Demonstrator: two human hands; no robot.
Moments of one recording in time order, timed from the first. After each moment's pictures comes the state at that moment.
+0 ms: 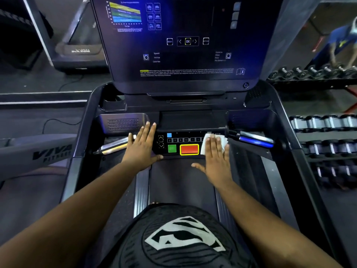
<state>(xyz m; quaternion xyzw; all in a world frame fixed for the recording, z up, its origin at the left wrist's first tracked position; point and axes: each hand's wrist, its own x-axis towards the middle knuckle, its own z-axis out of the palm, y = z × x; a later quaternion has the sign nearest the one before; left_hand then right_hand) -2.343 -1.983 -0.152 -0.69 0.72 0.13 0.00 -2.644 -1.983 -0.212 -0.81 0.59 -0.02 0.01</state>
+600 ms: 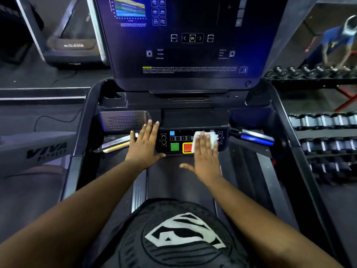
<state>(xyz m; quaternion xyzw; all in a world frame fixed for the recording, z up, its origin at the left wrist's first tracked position) -2.342 -1.983 -0.157 -0.68 0.72 0.12 -0.01 -2.598 -1.978 -0.204 -0.82 0.57 0.02 0.03</state>
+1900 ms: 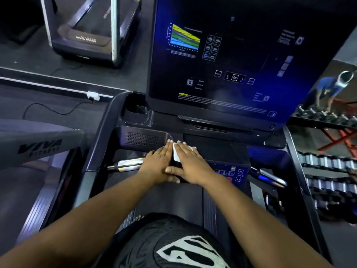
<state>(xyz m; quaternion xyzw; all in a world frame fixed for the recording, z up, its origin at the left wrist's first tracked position) -2.302 -2.024 -0.158 -0.63 0.74 0.21 0.00 -2.465 -2.055 -0.103 -0.85 0.46 0.10 0.24</state>
